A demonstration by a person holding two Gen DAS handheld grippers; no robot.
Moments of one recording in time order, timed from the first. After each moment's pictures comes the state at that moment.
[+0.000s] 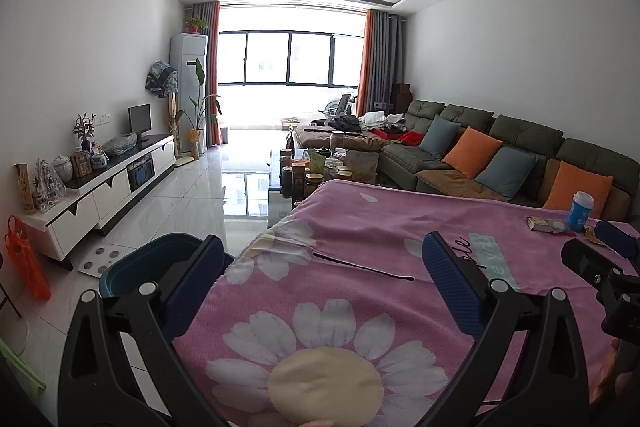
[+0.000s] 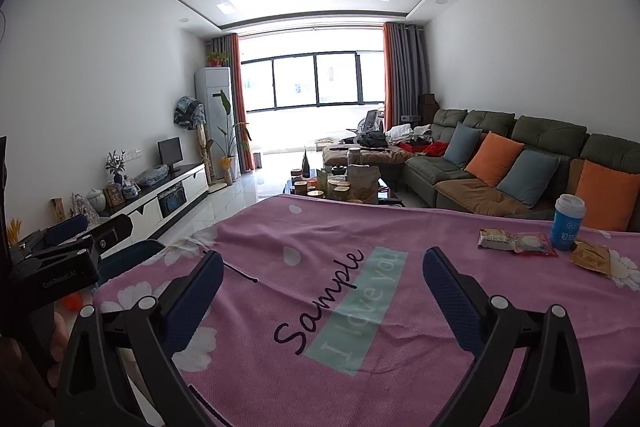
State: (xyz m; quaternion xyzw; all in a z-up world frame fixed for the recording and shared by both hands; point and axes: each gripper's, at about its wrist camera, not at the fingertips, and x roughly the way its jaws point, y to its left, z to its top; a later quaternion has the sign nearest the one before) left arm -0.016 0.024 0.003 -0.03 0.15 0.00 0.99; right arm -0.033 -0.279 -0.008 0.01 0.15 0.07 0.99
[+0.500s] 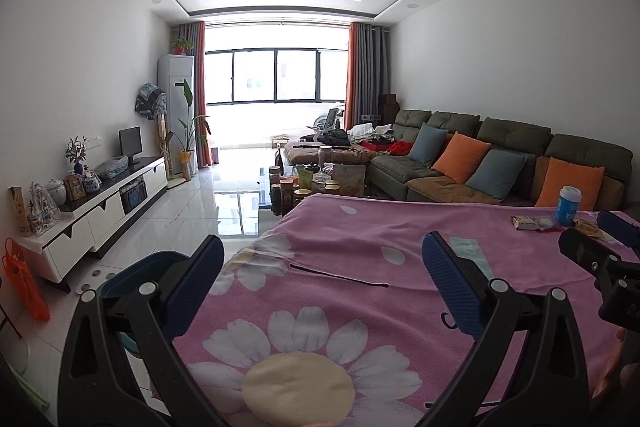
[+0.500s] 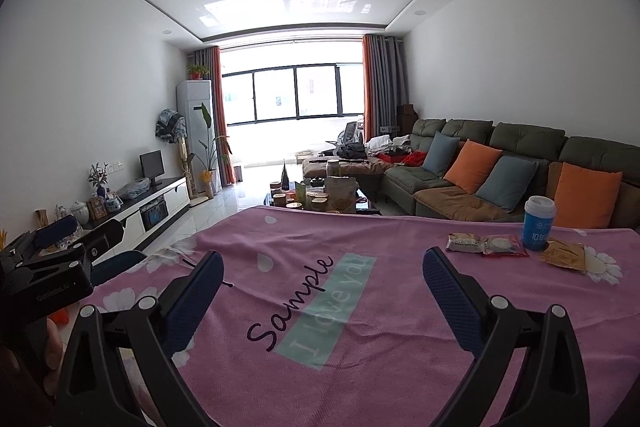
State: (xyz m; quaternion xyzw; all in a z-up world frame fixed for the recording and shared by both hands) left arm -0.031 0.000 0.006 -0.01 0.12 -0.02 0.99; right arm -0.054 -0.299 -0.004 0.02 0.13 0.04 0.99
